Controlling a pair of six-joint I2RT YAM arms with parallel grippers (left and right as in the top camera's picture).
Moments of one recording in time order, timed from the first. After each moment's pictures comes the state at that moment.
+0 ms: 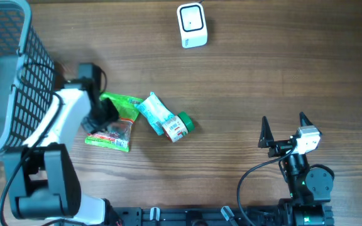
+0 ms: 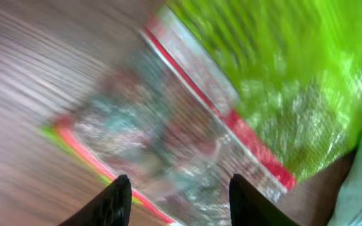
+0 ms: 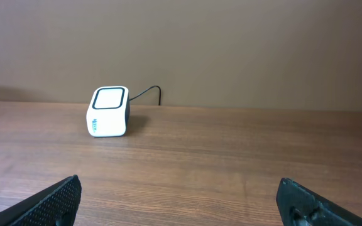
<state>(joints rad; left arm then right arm) 0.04 1.67 1.07 -0.95 -0.03 -0.54 0.02 0.02 0.01 0.00 -0.10 0.01</state>
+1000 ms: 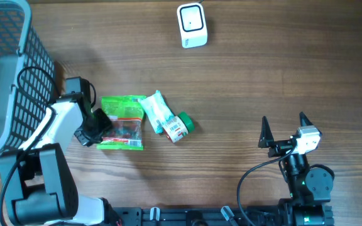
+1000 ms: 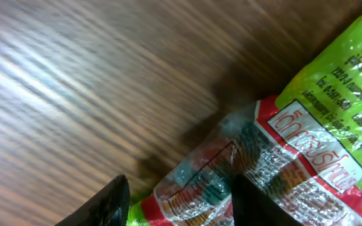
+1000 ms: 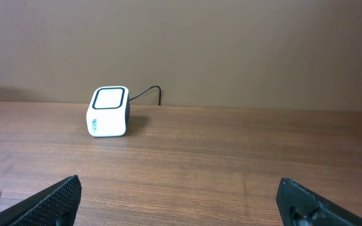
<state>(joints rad) 0.14 1.65 0.88 -0.79 0.03 -0.53 0.02 0.02 0.01 0.00 -0.10 0.01</state>
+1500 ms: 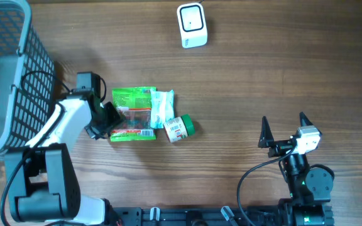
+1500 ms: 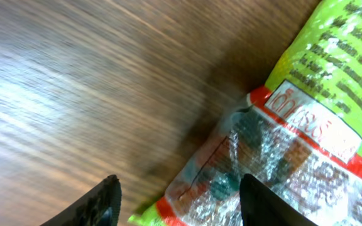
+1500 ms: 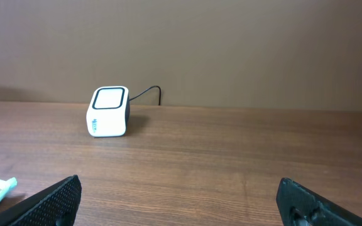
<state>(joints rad) 0.05 1.65 0.92 -0.76 0.06 -0.54 0.02 0.02 0.01 0.00 -0.10 0.01</state>
